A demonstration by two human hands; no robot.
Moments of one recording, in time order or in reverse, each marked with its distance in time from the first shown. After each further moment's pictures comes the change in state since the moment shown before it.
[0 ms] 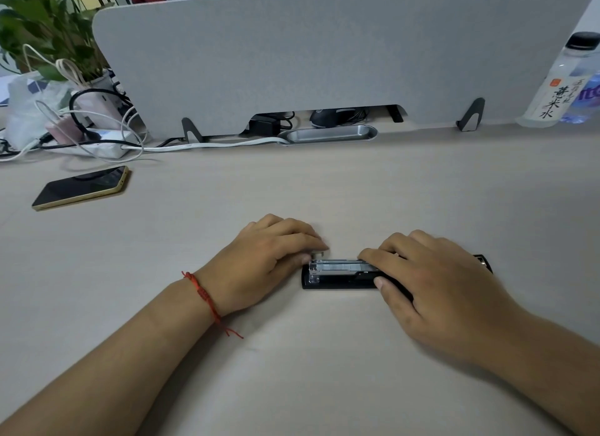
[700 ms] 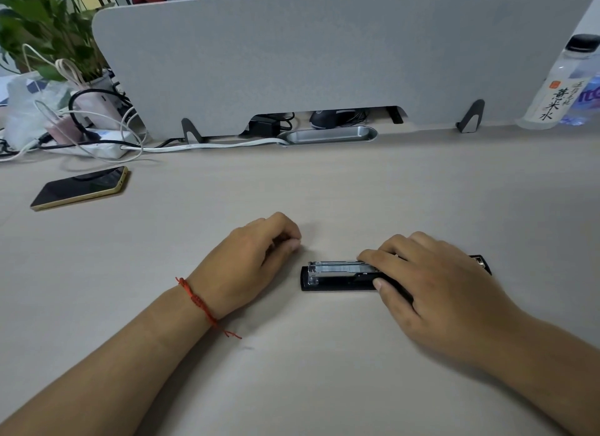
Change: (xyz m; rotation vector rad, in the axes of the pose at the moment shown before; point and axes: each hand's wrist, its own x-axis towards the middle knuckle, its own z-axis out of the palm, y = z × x) left_hand -0.008 0.001 0.001 -0.151 0.234 -0.145; right_hand -0.001 0.001 0.003 0.037 -0.009 0.023
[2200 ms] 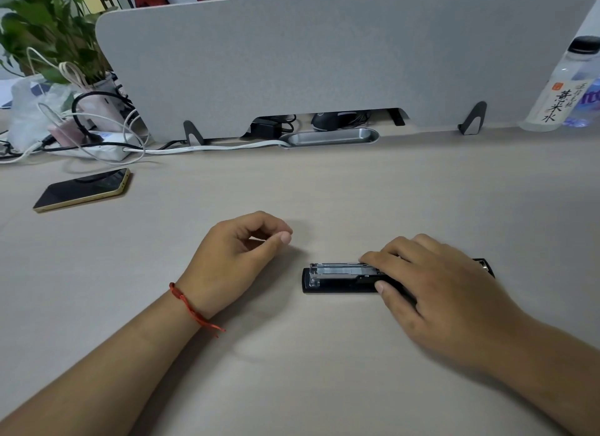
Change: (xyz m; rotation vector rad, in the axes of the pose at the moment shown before) left_hand -0.005 -0.011 -0.002 -0.482 0.136 -0.257; right_hand 0.000 0.000 -0.002 0.028 -0.028 0.025
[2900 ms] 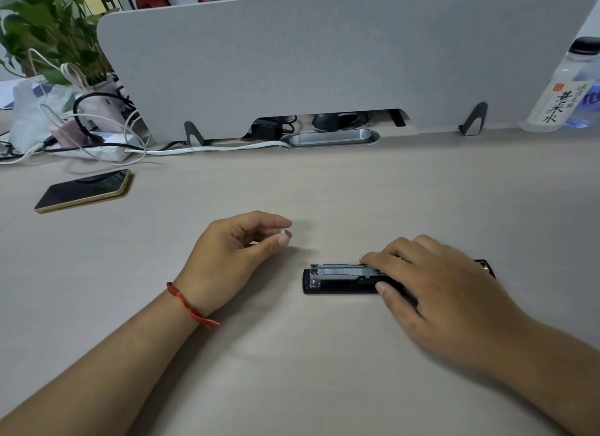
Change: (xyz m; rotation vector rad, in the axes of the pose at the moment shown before) left_hand 0.001 0.005 -0.003 -0.192 -0.005 -0.035; right_hand 0.000 0.002 0.003 0.017 0.007 0.007
